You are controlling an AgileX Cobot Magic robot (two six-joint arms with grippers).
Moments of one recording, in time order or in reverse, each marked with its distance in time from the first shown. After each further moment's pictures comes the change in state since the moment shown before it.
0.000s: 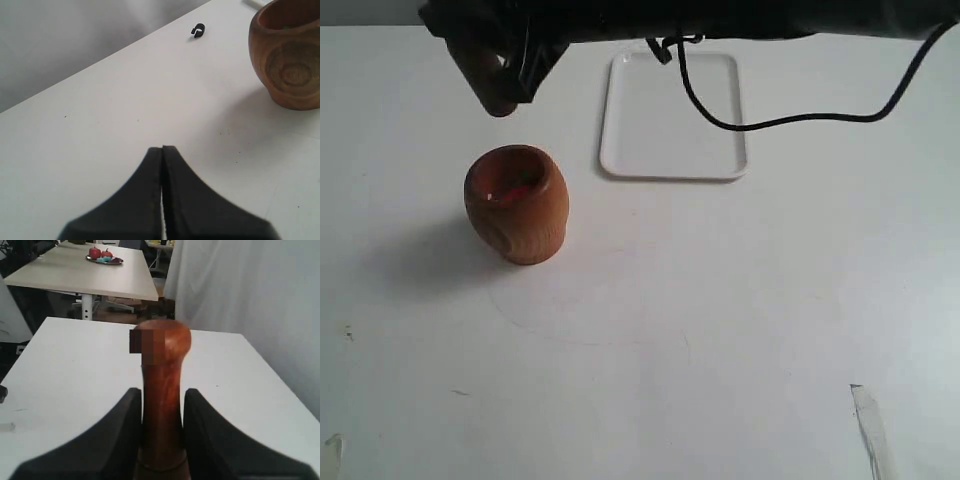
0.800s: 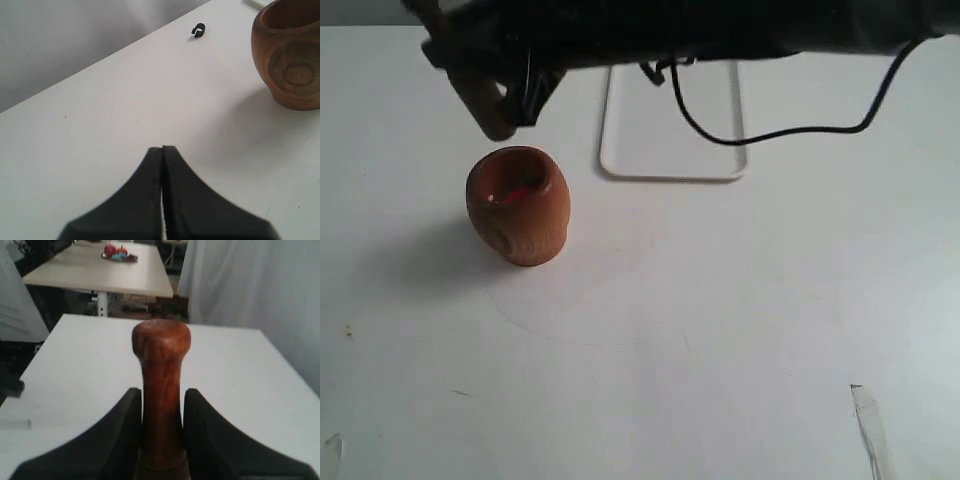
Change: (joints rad) left arm 0.000 0.000 0.000 0.000 0.000 0.000; right arm 0.000 0.034 0.003 -0.008 0.054 0.000
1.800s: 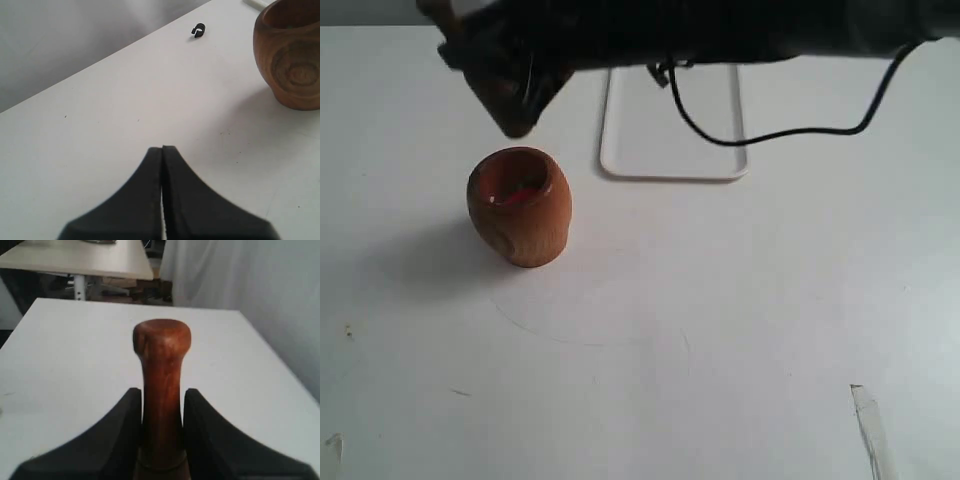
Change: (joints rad) left arm 0.000 0.000 0.000 0.000 0.000 0.000; right arm 0.000 -0.004 0.003 -0.004 -0.093 0.000
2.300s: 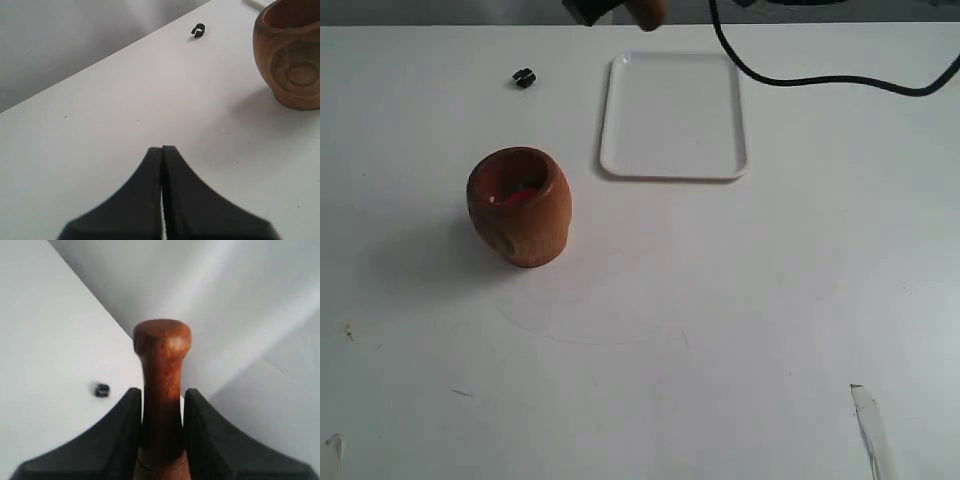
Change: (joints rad) left arm 0.000 0.000 0.000 0.000 0.000 0.000; right arm 0.000 -0.126 -0.002 -0.065 -0.733 0.000
